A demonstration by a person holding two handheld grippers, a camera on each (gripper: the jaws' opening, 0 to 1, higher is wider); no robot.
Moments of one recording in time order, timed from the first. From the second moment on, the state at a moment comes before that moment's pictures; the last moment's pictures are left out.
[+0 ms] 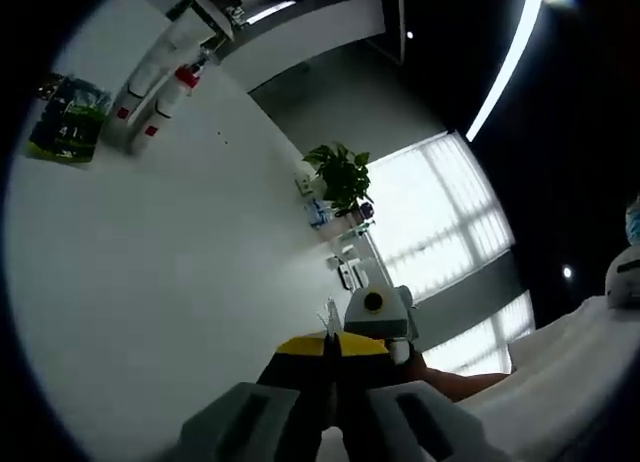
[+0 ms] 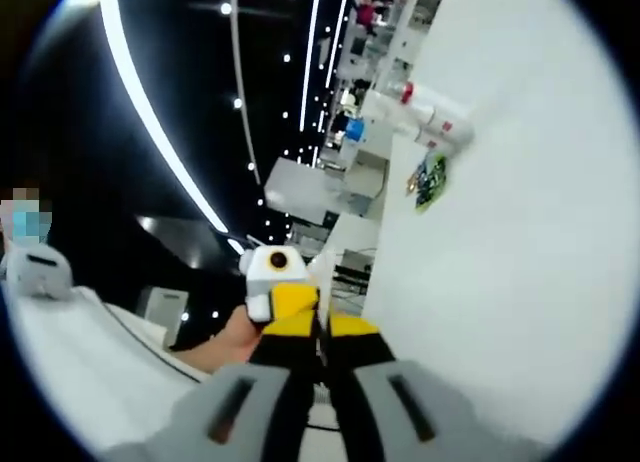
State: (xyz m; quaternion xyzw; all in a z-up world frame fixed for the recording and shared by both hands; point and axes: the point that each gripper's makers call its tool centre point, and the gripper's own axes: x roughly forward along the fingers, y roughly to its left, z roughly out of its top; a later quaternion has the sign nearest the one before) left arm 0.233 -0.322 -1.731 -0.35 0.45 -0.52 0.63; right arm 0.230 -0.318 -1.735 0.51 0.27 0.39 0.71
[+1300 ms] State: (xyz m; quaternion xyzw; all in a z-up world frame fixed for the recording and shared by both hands) left arm 0.245 -0.280 -1.744 -0.40 0.45 -0.45 0.66; right arm 0.260 -0.318 -1.735 0.51 0.27 0.40 0.72
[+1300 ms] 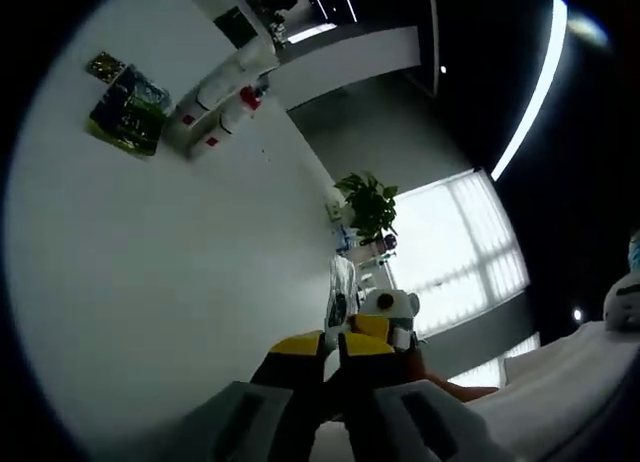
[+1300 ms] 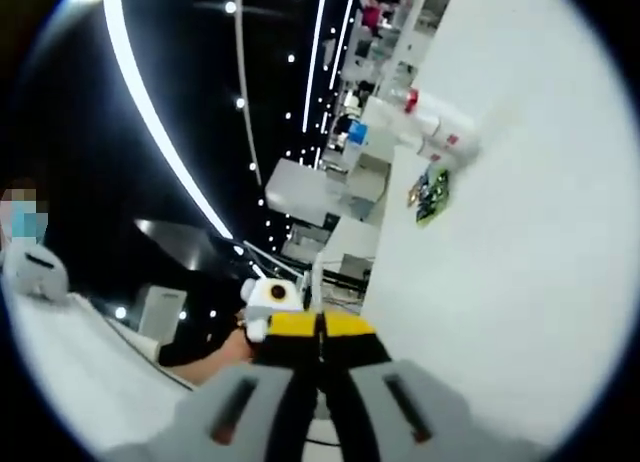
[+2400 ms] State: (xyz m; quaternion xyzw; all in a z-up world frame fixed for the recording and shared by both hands) left arm 0.233 -0.292 -1.735 -0.41 0.44 -0.47 0.65; right arm 0.259 -0.310 -1.725 0.50 0.25 0.41 0.72
